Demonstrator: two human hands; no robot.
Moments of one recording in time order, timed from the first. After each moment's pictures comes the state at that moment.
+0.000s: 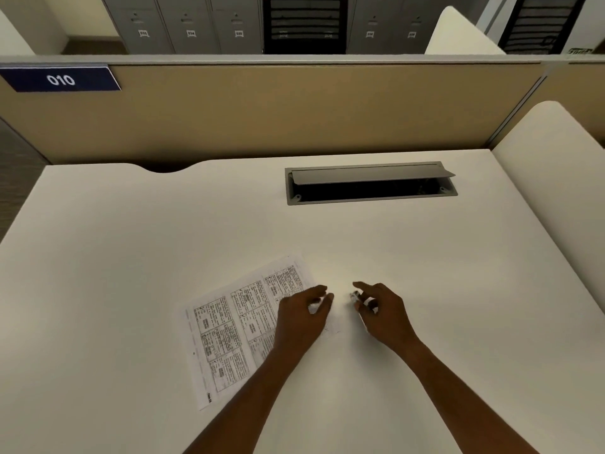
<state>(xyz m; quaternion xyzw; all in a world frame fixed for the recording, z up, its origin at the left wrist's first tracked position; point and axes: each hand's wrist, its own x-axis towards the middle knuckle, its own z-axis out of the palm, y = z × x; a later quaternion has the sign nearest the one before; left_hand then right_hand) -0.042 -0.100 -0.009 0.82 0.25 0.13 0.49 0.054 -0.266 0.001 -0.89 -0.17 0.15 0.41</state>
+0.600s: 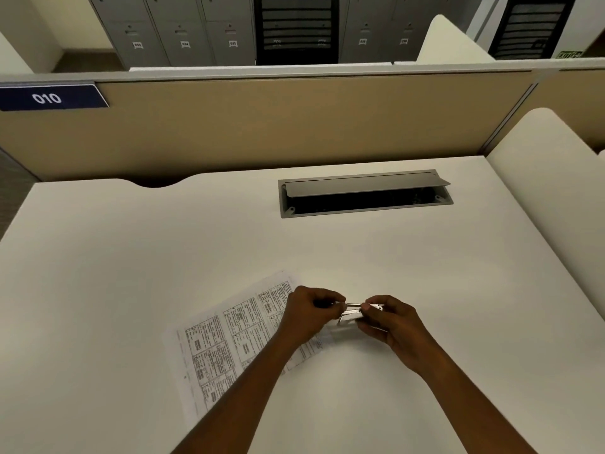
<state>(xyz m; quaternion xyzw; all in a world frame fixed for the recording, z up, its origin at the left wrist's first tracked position) 0.003 -0.085 0.010 0.77 0.20 -0.01 0.60 0.079 -0.287 0.014 -0.58 0.10 0.37 0.72</state>
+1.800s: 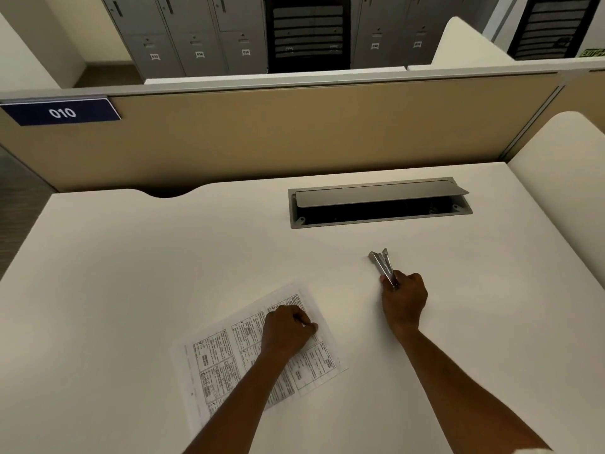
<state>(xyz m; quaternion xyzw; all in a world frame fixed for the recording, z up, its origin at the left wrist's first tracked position) -0.006 -0.044 -0.023 0.83 0.35 -0.07 0.43 0.151 -0.228 -0.036 -0.92 0.03 -0.04 0.38</state>
